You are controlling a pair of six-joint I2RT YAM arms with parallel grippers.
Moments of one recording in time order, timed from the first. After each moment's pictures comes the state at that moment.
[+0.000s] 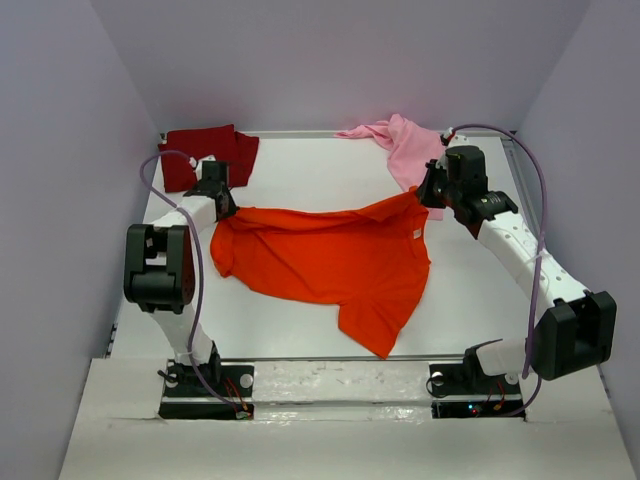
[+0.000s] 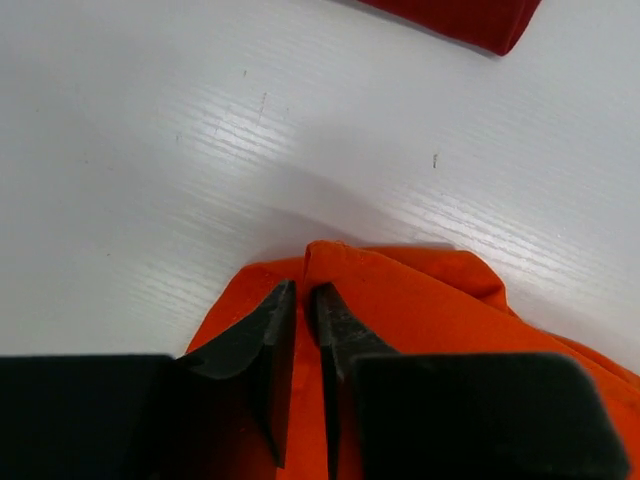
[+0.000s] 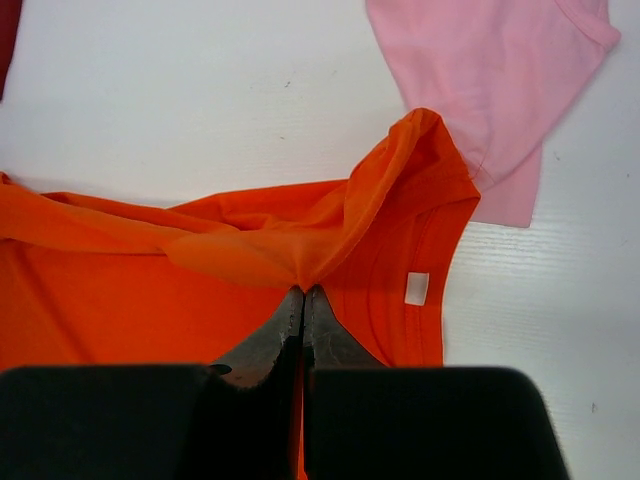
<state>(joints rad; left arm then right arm) -0.07 1.77 1.14 -0.23 -0.26 -0.41 0.27 1.36 1.18 -0.39 0.04 0.33</state>
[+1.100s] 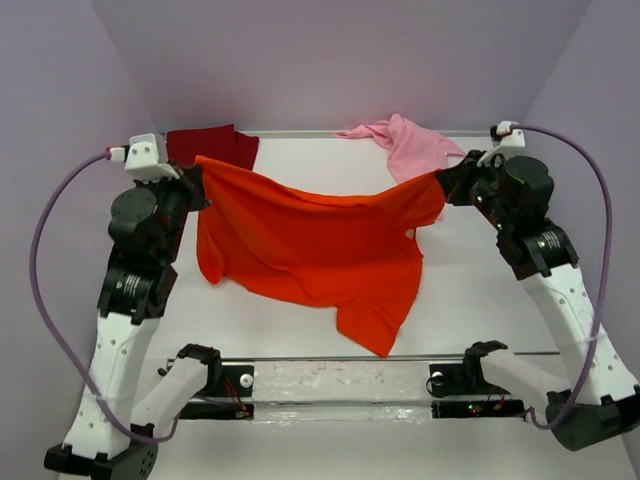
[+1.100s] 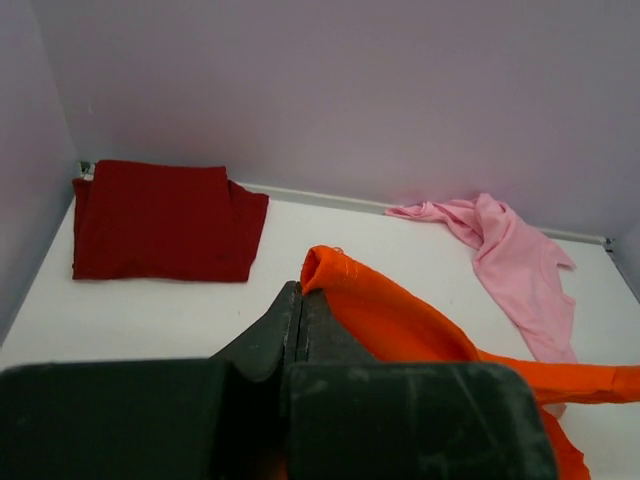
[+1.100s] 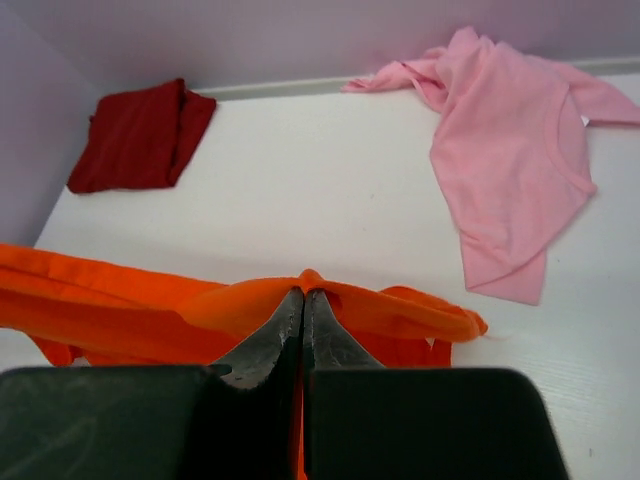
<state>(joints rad) -0.23 0.84 1.17 -0.34 -0.17 -0.26 0.27 1.02 1.18 -0.38 -0.07 0.32</state>
